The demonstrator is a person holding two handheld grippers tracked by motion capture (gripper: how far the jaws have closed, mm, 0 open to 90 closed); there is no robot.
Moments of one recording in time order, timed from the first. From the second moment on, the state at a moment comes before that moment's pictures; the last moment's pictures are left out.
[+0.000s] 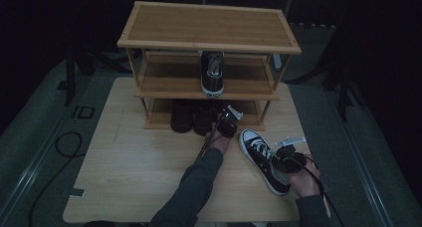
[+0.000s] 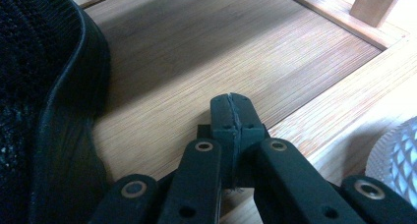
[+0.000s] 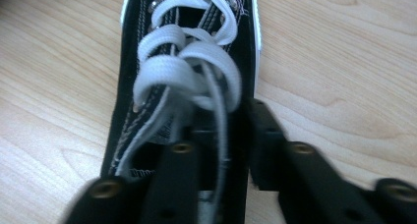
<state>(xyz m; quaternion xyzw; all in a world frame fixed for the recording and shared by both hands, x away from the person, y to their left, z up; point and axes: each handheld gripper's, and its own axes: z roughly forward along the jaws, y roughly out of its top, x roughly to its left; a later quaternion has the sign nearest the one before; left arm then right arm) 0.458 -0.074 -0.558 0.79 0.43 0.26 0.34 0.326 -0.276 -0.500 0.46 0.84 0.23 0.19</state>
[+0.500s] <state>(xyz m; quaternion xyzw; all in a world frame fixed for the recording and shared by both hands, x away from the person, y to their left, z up) 0.458 -0.074 -0.558 0.79 0.43 0.26 0.34 0.323 -0.277 -0.497 0.46 0.83 0.24 0.19</state>
